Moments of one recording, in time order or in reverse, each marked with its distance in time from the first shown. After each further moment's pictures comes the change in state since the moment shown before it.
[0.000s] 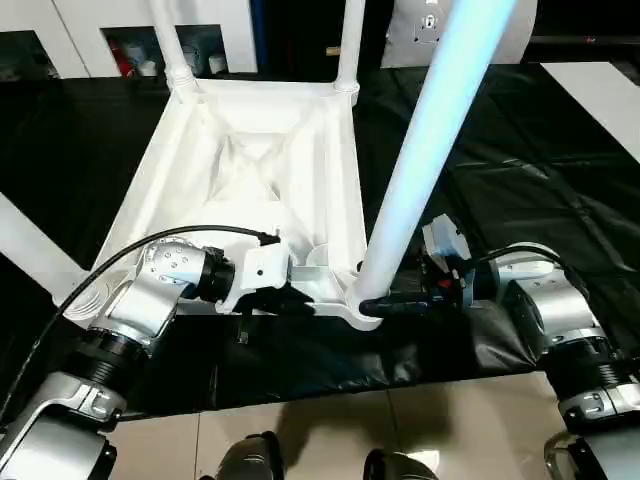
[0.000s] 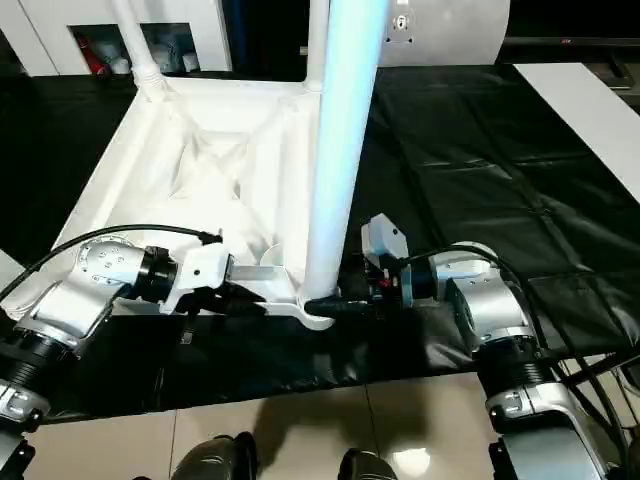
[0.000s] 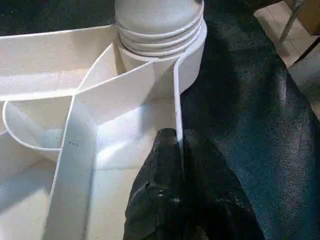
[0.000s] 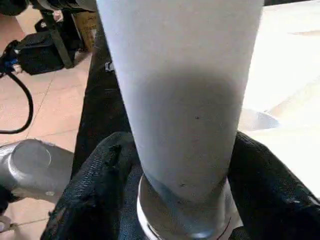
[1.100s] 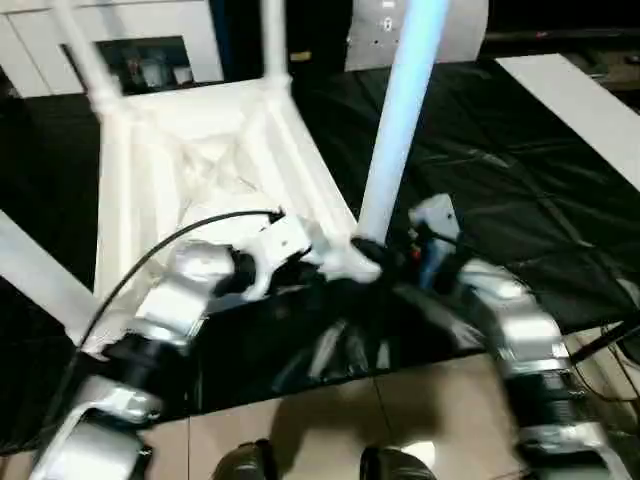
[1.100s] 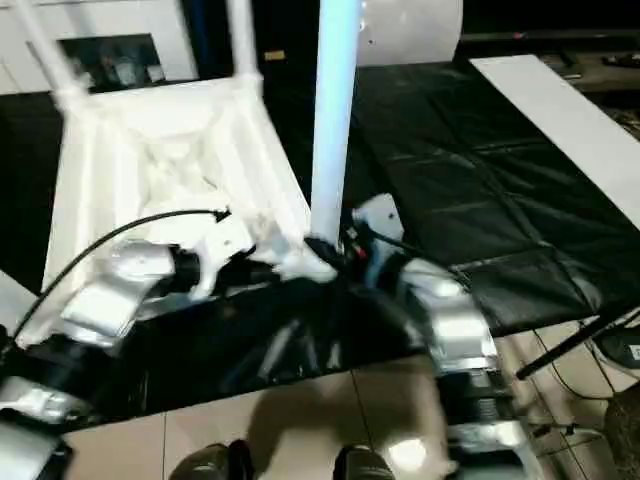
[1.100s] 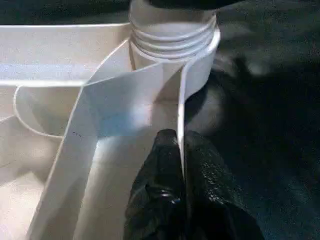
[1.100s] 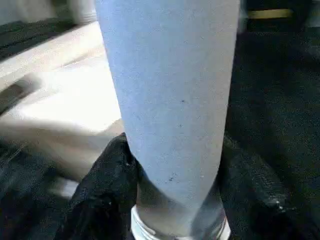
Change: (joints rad) left arm -0.028 -0.269 0.082 -0.055 0.125 0.444 0.511; right arm 0.086 0.387 -0.183 -0.168 -0.186 0.220 -1.006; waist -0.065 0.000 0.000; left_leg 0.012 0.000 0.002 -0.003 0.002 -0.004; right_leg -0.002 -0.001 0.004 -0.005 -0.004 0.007
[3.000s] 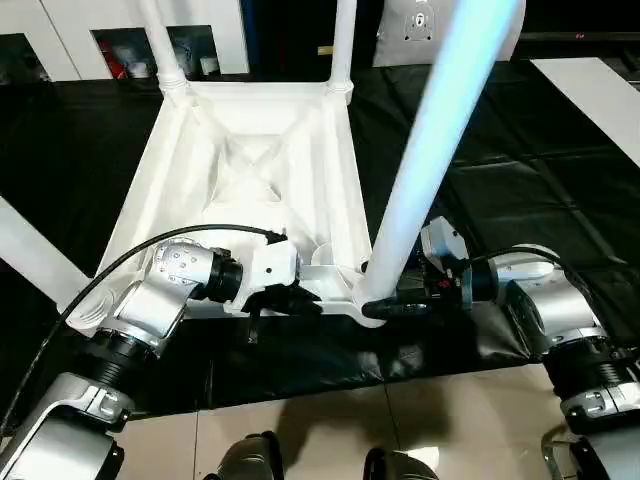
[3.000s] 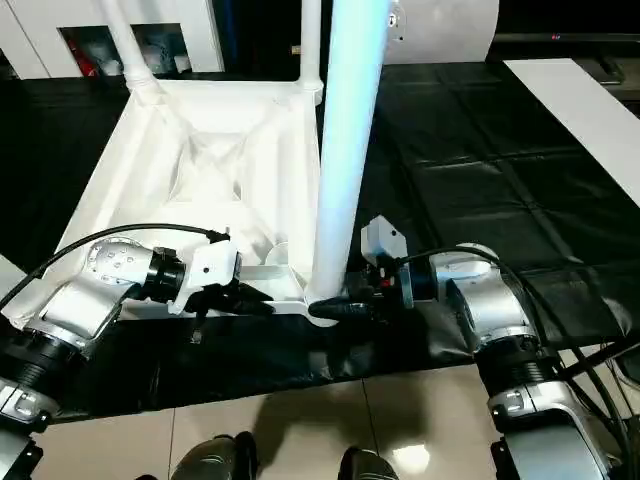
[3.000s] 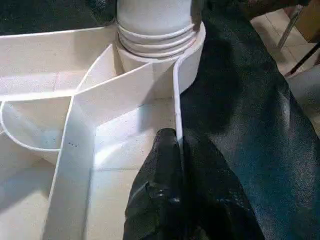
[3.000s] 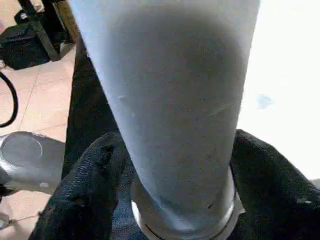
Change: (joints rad) left arm 0.029 0.241 -0.084 0.035 -0.121 -0.389 -0.483; right arm -0.093 -0.398 0.192 0.191 0.147 -0.194 0.970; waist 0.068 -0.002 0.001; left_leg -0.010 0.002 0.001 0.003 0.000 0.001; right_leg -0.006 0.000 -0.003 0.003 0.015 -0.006
